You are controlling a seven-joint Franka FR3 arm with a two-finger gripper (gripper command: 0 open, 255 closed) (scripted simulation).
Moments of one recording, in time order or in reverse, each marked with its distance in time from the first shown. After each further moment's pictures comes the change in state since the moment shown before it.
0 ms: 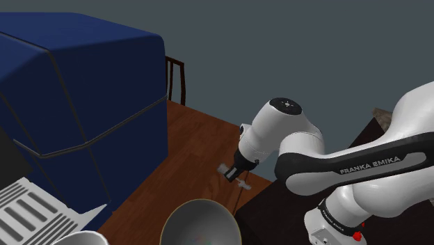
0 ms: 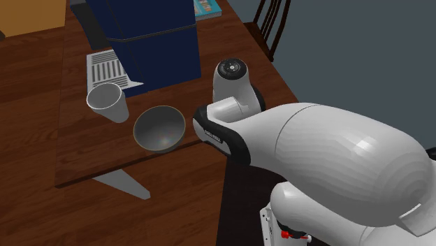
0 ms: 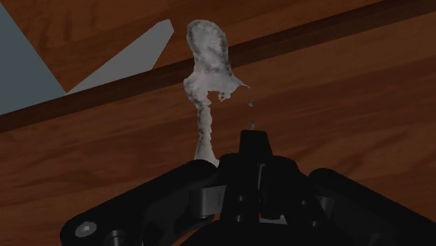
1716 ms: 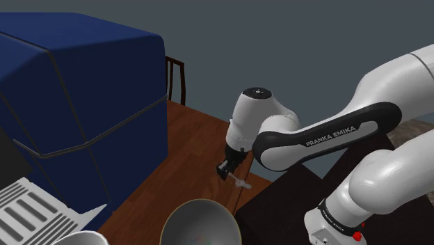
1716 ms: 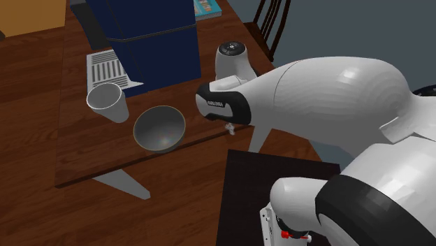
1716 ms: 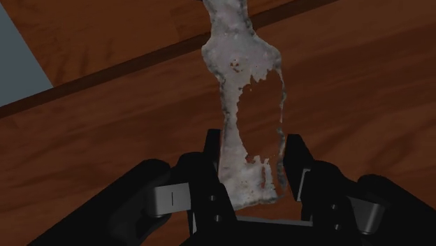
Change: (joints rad) arm -0.125 0.180 -0.011 0.150 -0.119 -0.135 0.018
